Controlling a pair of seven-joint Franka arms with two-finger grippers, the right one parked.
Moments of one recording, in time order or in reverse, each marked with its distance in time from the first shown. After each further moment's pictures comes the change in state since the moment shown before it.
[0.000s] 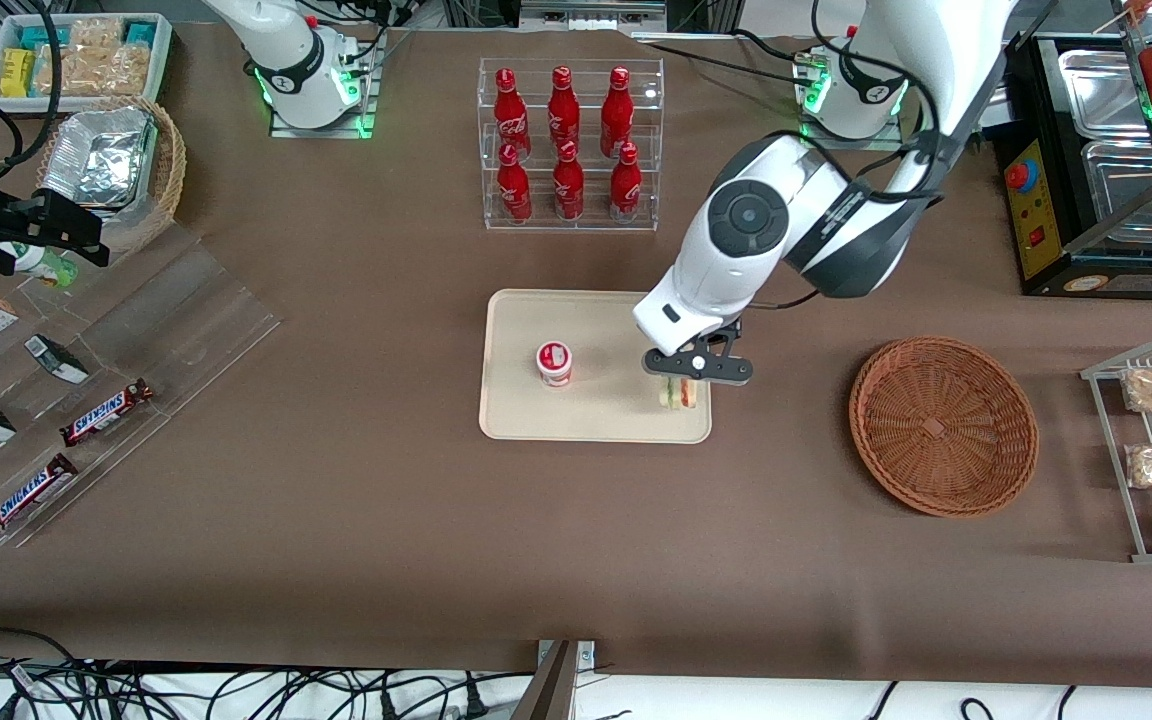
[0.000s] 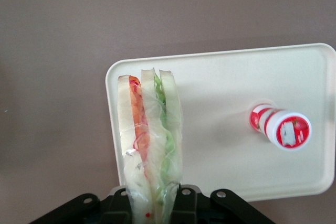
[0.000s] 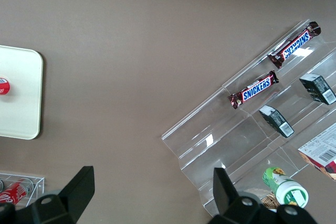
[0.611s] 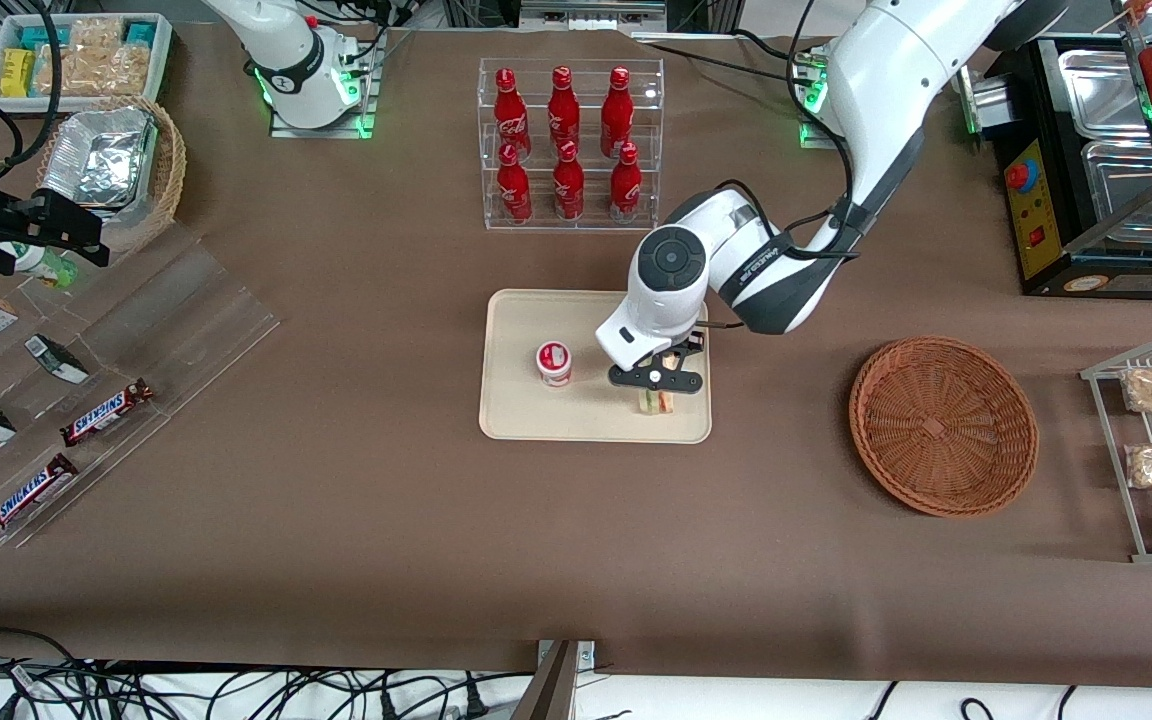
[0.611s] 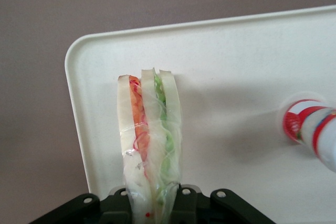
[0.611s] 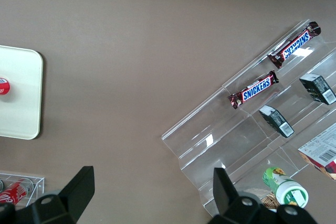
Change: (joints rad) arm -0.052 0.149 0.001 -0.016 0.148 0.053 -0.106
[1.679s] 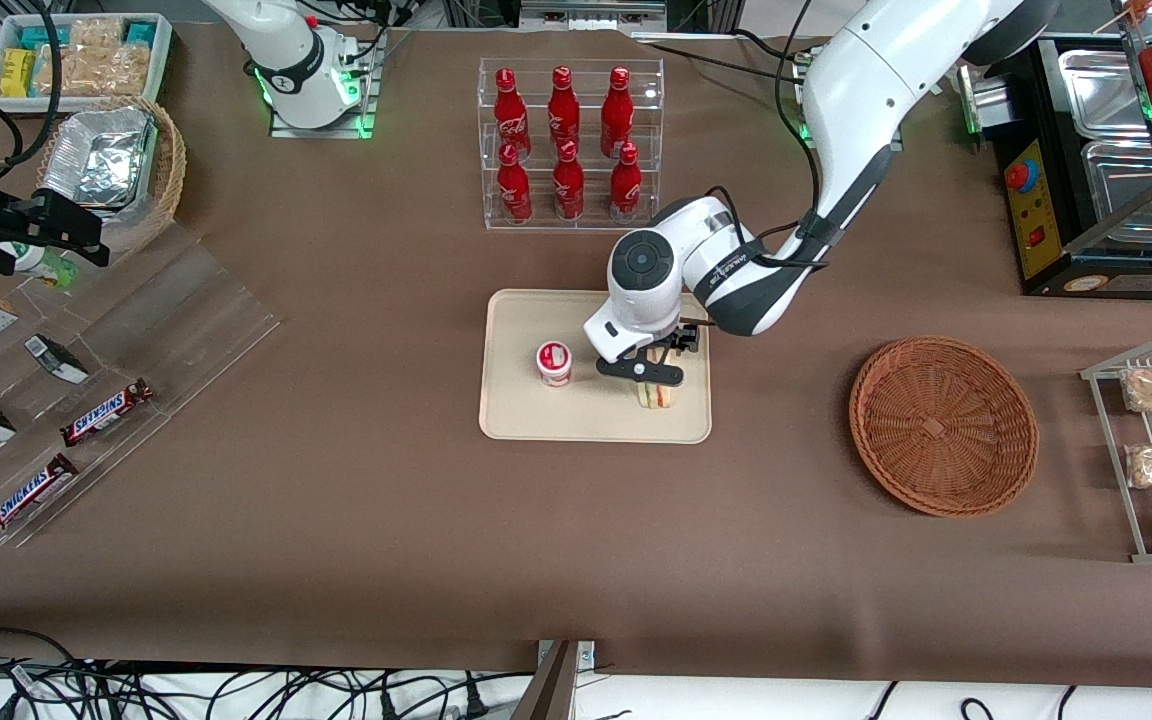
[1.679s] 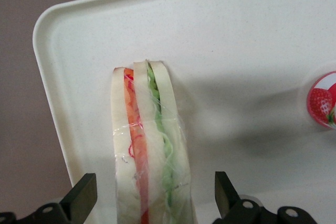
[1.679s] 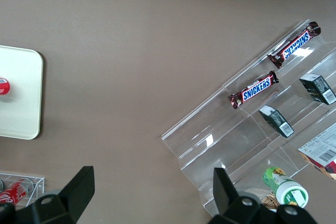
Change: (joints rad) arm -0.037 0.040 0.008 -0.014 0.059 0.003 -0.024
